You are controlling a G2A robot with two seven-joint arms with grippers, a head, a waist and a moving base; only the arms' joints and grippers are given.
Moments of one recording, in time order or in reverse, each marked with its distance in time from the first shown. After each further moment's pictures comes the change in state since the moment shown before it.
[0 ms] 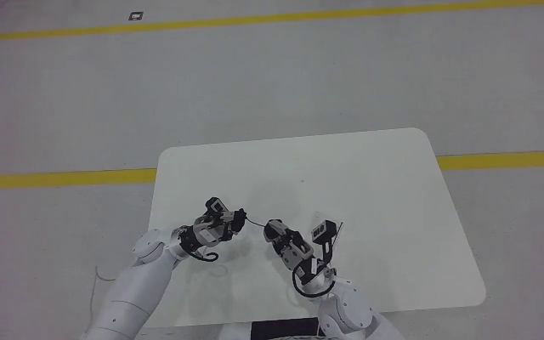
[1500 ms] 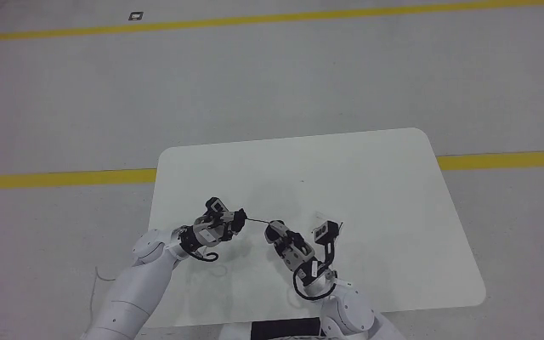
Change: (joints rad) left arm 0.000 0.000 0.000 0.000 0.000 0.000 0.000; right arm -0.013 0.012 0.006 -0.012 -0.044 -0.007 -0.017
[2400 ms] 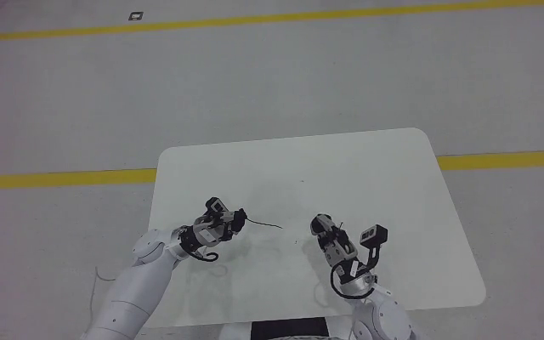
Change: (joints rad) left arm 0.000 0.000 0.000 0.000 0.000 0.000 0.000; right arm -0.197 0.047 0.234 -0.158 -0.075 -0.025 -0.075
